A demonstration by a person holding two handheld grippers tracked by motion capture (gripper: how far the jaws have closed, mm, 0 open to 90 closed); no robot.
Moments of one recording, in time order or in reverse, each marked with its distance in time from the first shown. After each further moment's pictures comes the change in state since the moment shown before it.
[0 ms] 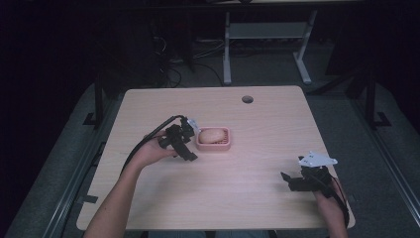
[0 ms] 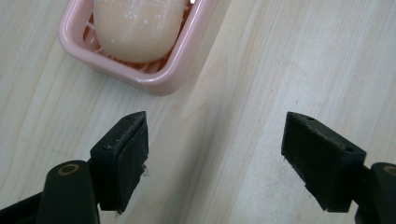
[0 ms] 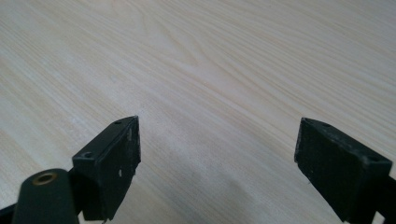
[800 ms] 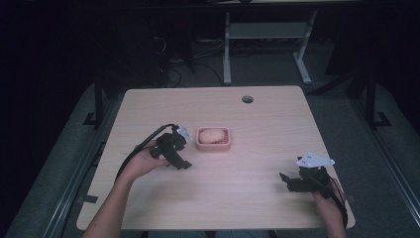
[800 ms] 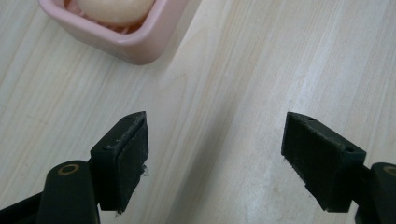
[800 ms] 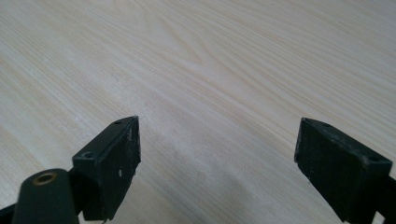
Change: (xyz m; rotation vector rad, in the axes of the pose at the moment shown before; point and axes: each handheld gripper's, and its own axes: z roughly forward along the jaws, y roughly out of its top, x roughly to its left) left arm -0.018 -0.031 -0.005 -0.039 -0.003 -0.034; right arm 0.004 0.001 0.002 0.007 -0.007 -0.014
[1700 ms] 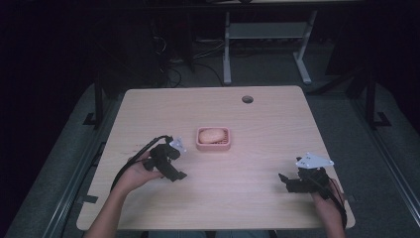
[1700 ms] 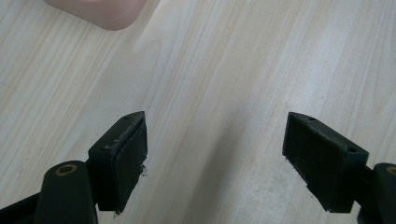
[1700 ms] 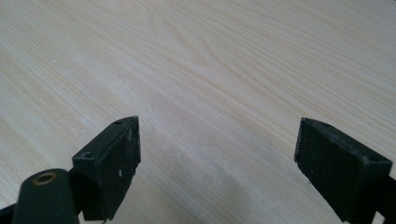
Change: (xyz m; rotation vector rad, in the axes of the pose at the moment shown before) left arm -0.022 -0.030 -0.001 -0.023 0.015 -0.003; right arm 0.004 0.001 -0.001 0.001 0.005 -0.006
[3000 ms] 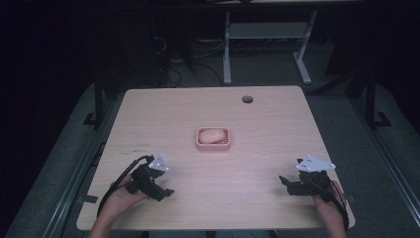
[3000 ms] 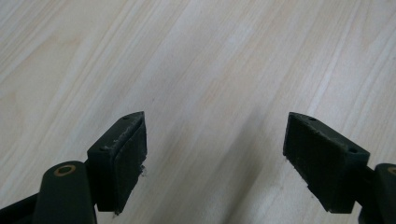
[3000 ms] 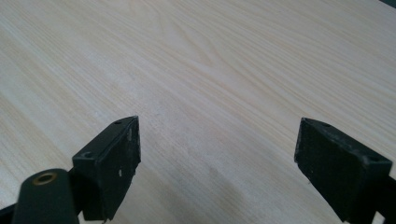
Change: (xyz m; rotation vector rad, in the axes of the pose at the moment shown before) left arm -0.029 -0.067 -0.007 -0.046 0.057 -0.083; right arm 0.004 -0.002 -0.007 -0.014 0.000 -0.024
